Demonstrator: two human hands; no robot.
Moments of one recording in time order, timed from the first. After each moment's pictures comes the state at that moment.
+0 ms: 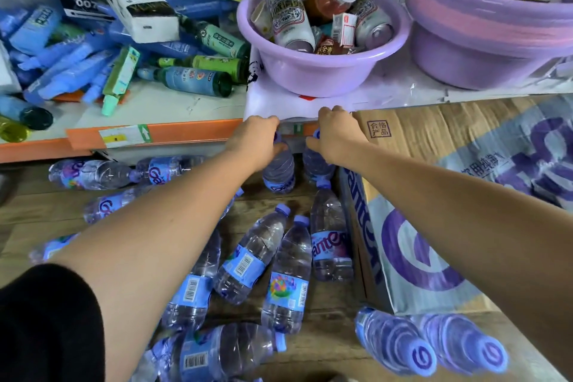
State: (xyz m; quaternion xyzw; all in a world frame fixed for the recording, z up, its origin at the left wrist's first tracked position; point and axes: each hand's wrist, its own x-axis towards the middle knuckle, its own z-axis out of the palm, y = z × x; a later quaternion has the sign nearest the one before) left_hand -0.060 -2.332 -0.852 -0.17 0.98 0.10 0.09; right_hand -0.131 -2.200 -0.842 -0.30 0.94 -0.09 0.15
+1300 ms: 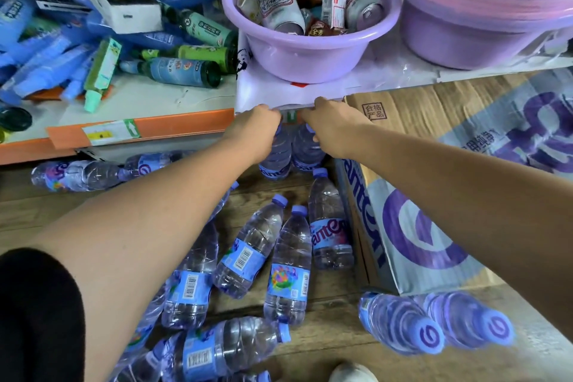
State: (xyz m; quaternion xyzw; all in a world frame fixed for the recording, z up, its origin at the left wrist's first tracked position) left_hand -0.062 -2.330 -0.857 -0.09 0.99 0.02 0.10; right_hand -0.127 -2.187 -0.845 -0.42 0.90 0.02 0.10
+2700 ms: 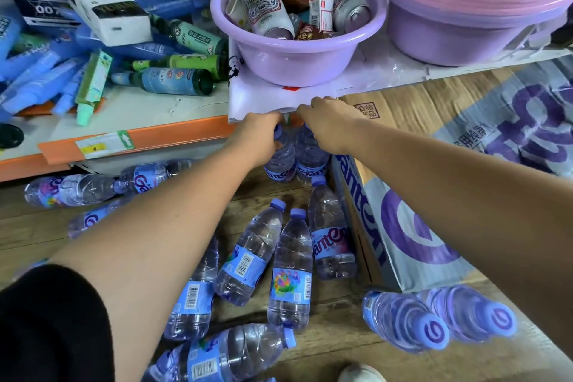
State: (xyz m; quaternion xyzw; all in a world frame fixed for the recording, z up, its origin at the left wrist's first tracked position) left_hand -0.063 -2.322 -0.858 -0.13 0.97 0.16 0.08; right_hand -0.130 -2.185 -0.840 -0.41 0.91 0.05 0.10
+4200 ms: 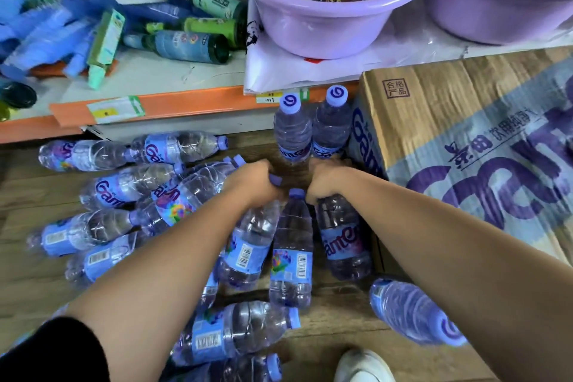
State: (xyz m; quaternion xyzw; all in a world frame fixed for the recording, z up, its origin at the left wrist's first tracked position) left_hand 0.014 -2.319 -0.922 -0.27 0.91 0.20 0.24; right_hand -0.069 -2.199 -0.919 -0.24 0.86 0.02 0.44
